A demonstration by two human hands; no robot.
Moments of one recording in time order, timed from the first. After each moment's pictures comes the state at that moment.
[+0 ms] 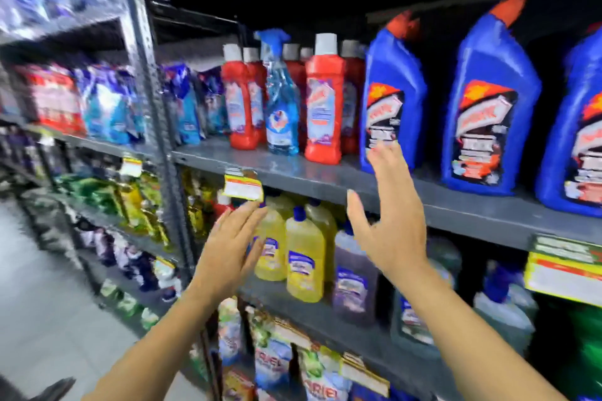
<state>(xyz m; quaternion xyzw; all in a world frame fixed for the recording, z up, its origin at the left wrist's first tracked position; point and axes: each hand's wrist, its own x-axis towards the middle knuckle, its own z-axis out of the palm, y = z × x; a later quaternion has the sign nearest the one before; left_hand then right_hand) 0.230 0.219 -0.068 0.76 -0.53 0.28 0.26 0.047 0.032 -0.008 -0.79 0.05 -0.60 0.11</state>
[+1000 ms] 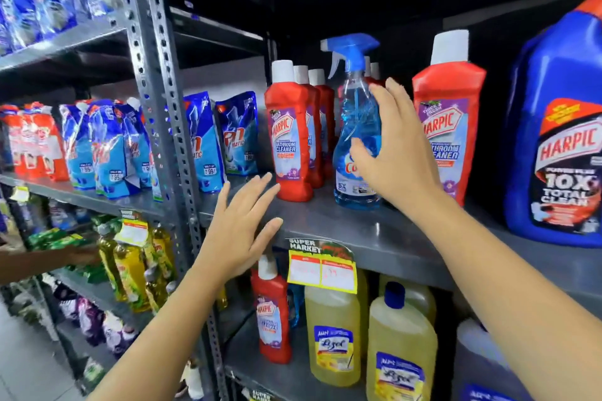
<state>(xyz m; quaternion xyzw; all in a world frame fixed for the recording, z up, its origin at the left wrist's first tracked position) 0.499 0.188 0.007 0.74 -0.55 0.32 0.21 0.308 0.015 0.104 -0.82 0.15 -0.55 0.07</state>
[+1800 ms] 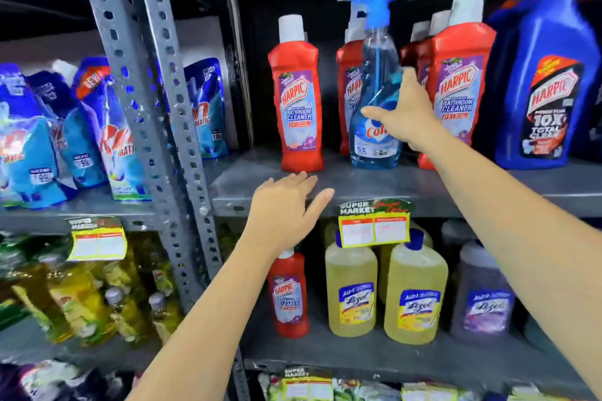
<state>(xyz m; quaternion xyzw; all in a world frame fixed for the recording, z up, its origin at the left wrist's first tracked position) 0.535 0.170 0.000 0.68 -0.65 0.23 0.25 0.366 0.016 0.106 -0.75 0.39 -0.51 0.17</state>
